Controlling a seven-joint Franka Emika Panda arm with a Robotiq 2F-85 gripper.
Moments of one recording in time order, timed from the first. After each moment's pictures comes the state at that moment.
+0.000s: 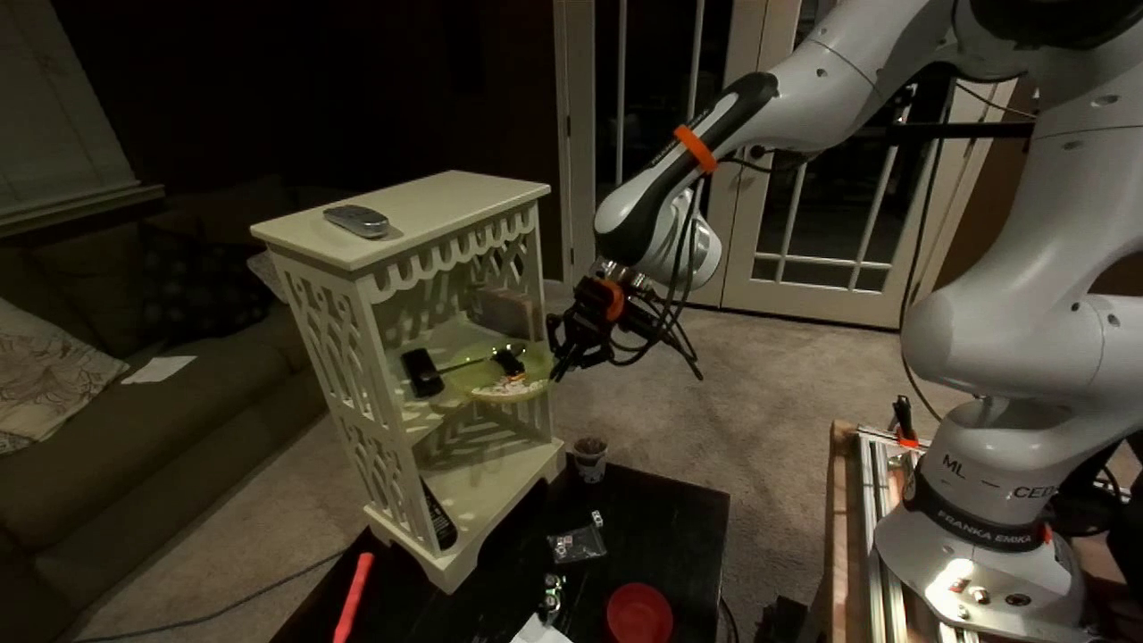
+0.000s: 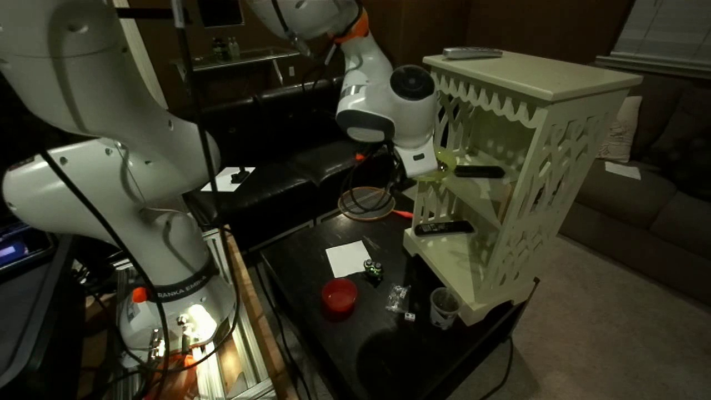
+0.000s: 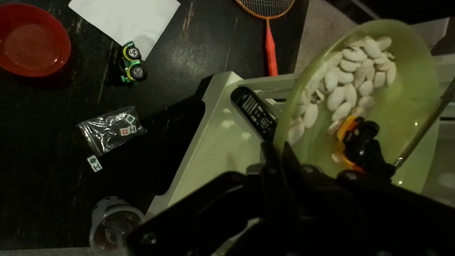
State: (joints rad) arm -1.40 0.30 1.33 -2.47 0.66 2.89 0.38
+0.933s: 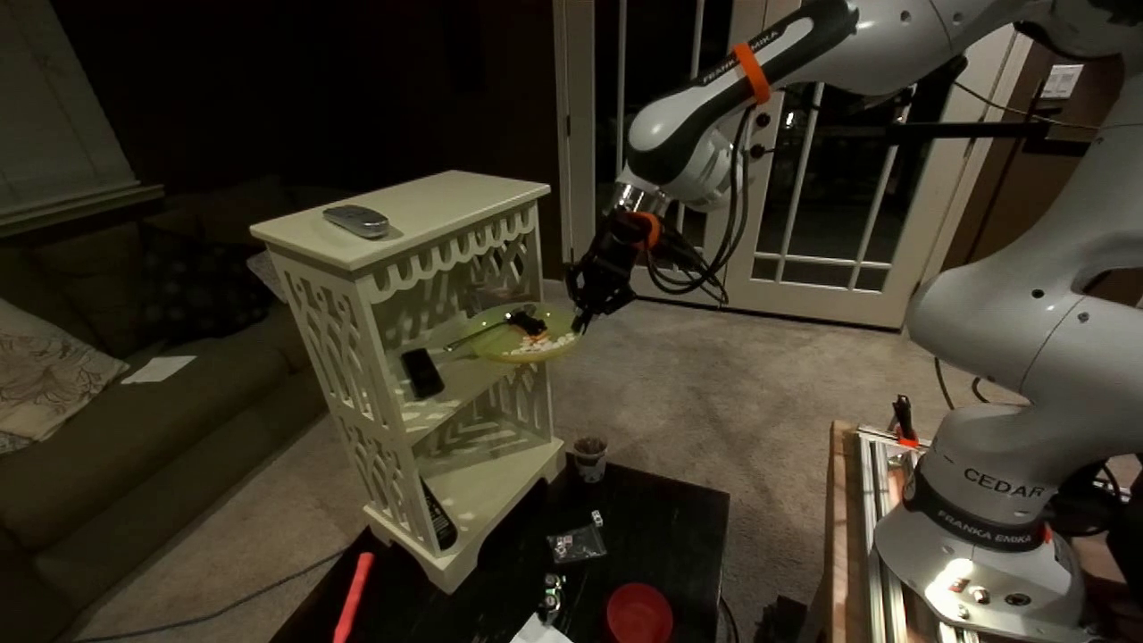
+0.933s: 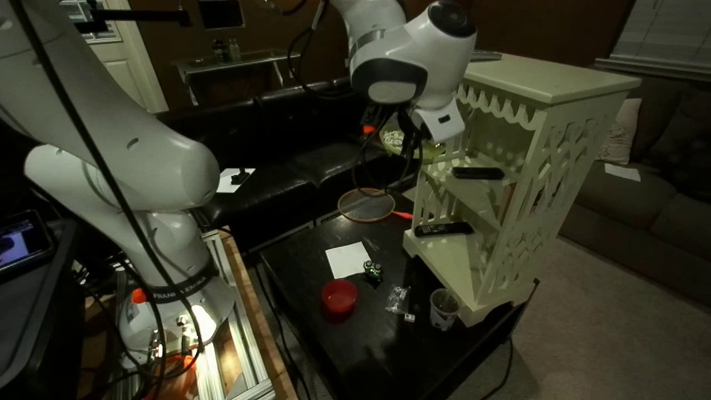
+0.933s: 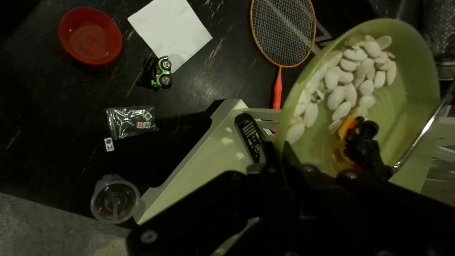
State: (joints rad) arm -2.16 0.29 1.97 -2.39 0.39 2.43 0.40
